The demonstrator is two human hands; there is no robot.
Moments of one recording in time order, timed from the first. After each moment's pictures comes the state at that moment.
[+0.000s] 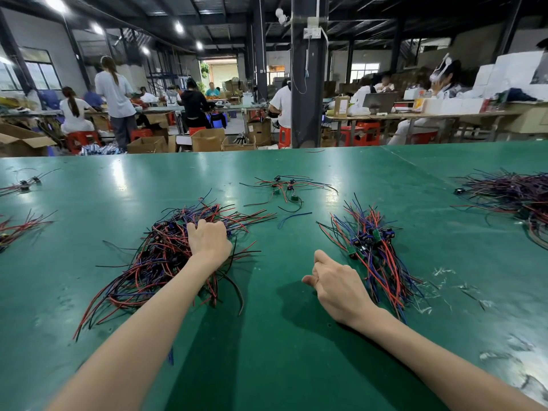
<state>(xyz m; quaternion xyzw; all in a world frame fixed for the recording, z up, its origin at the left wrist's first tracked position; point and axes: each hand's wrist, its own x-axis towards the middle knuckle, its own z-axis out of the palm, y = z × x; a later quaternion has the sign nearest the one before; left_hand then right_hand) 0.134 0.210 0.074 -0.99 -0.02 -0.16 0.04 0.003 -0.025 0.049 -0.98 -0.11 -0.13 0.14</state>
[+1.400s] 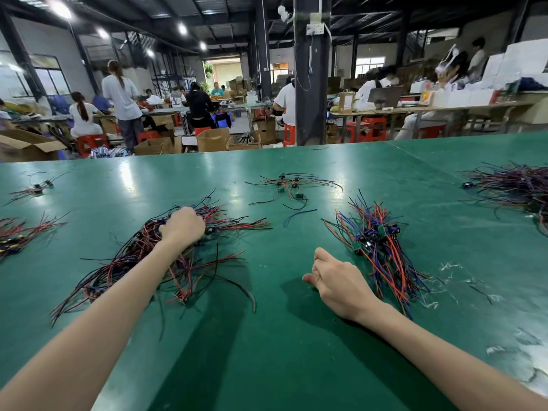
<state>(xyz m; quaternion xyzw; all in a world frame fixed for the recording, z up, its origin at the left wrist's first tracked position) 0.134 0.263 0.116 -0.97 -0.11 -0.11 -0.18 0.002 -0.022 0.052 -0.97 -0.13 -0.11 0.16</state>
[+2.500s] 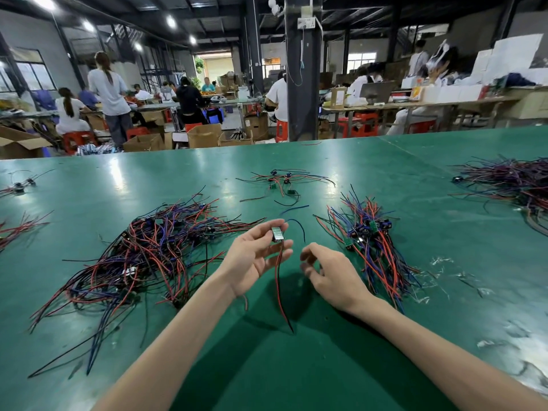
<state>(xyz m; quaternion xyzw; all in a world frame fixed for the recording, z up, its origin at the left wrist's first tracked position) 0.039 0.147 0.095 -0.50 0.09 0.17 -0.85 0.005 -0.025 0.053 -0.93 -0.12 -0.16 0.31</state>
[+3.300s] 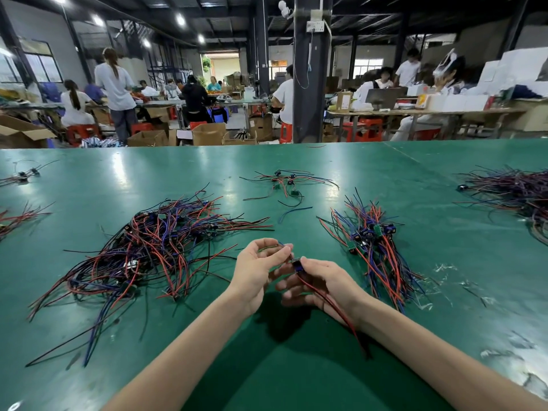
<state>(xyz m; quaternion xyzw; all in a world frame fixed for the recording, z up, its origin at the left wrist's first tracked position) 0.021 0.134 0.072 -0.53 0.01 0.06 -0.84 -0.016 -0.002 0.071 -0.56 -0.04 0.18 0.81</state>
